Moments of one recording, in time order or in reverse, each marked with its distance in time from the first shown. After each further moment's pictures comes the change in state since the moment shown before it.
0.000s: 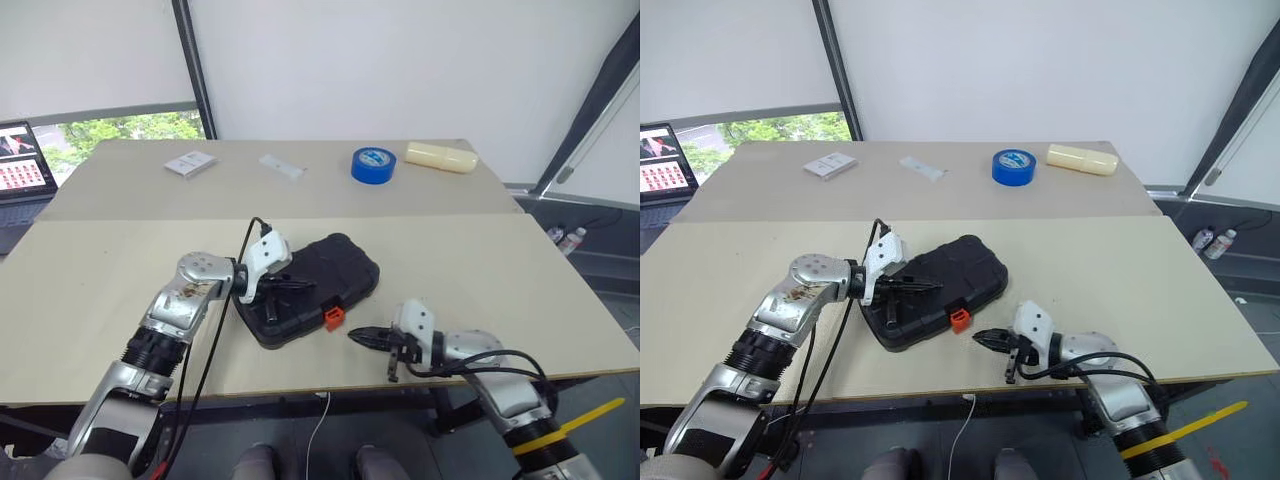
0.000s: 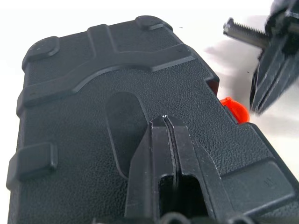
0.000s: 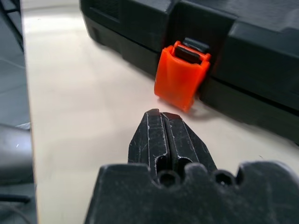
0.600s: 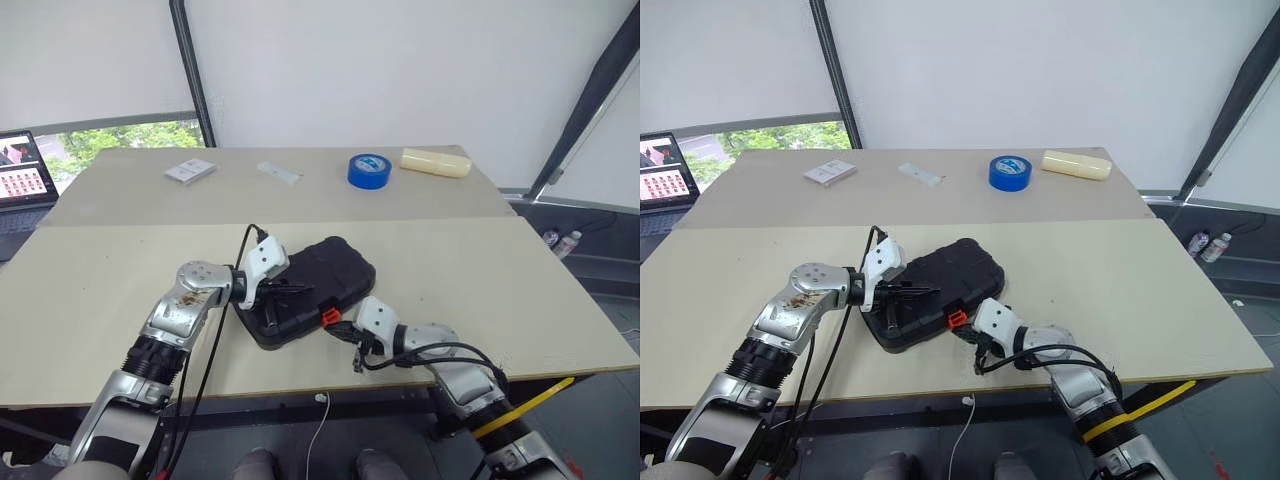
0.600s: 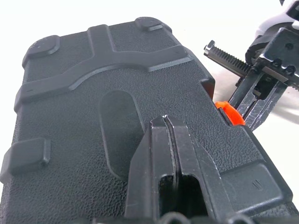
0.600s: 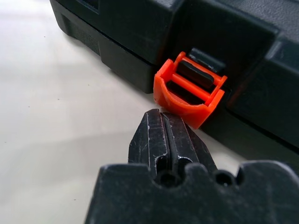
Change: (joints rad) left arm 0.015 -0.002 0.024 -0.010 0.006 0.014 0.011; right arm -0.102 0.101 0.070 0.161 -0.173 -0.114 -0.105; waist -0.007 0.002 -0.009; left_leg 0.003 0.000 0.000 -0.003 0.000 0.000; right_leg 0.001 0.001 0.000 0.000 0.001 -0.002
